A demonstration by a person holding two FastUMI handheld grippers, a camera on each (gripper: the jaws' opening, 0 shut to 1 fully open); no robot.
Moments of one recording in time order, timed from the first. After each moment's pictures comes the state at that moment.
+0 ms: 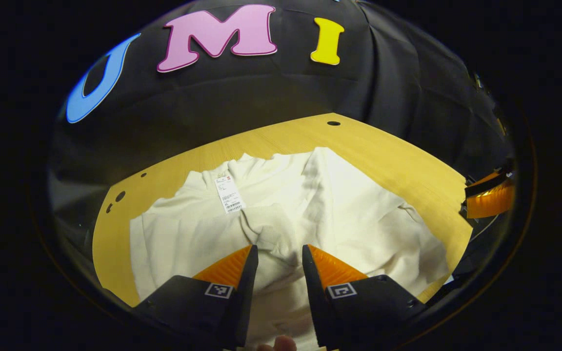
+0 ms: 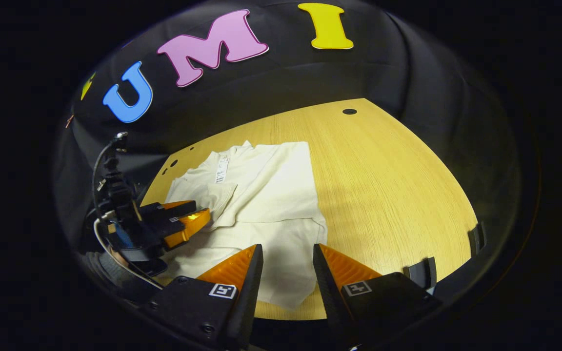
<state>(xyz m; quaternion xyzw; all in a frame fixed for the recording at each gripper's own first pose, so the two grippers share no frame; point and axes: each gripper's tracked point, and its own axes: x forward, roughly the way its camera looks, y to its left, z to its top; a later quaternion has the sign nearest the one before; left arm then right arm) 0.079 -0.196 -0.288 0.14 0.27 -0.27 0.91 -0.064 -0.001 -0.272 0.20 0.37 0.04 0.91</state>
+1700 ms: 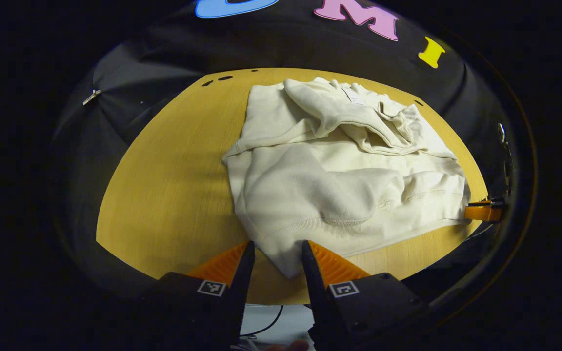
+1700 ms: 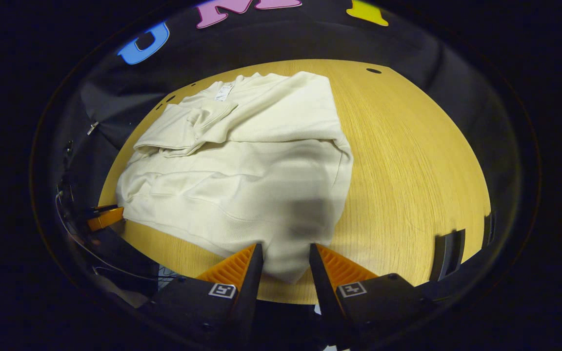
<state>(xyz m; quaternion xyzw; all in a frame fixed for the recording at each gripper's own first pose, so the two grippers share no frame) -0.056 0.040 -0.365 0.01 0.46 -0.07 0.89 -0.118 0.043 -0.379 0.10 0.50 0.08 0.86</state>
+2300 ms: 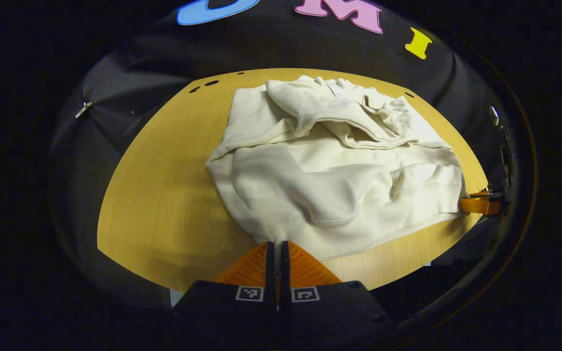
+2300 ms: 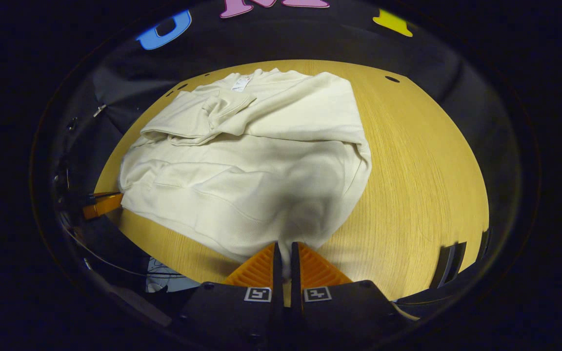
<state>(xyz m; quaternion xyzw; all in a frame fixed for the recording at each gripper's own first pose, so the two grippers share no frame) -0.054 0.021 -0.363 0.04 0.45 -0.08 0.89 -0.116 0.062 -0.378 0.08 0.49 0.10 0.86</state>
